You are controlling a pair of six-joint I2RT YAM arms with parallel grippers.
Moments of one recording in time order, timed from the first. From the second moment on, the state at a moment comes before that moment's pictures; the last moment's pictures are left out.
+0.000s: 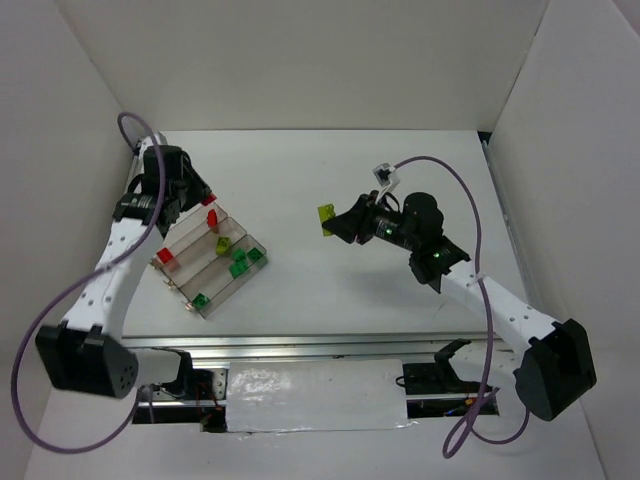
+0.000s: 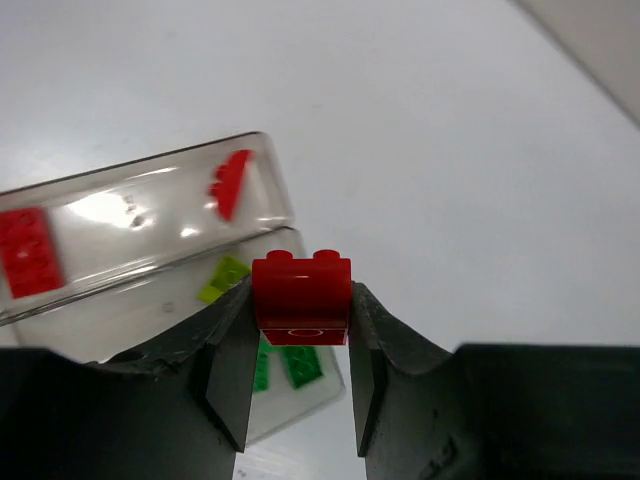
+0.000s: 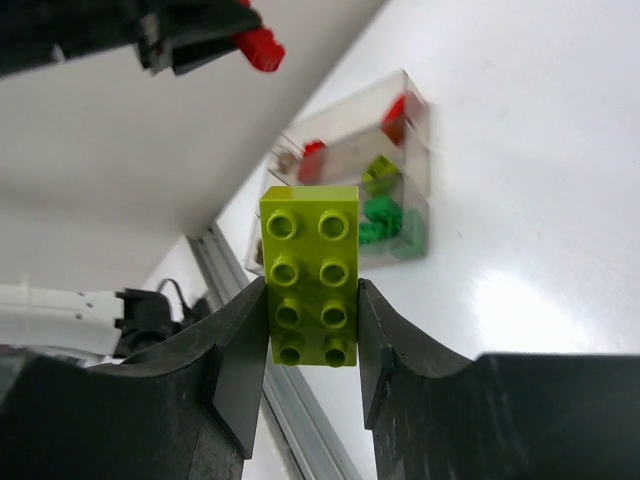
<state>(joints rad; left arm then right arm) -0.14 1.21 1.26 -0.58 -0.14 -0.65 0.49 1.13 0.78 0.29 -0.51 0.61</state>
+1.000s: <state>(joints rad) -0.01 1.66 1.30 -0.68 -0.58 -0.92 0.66 1.18 0.83 0.04 -0.36 0.49</state>
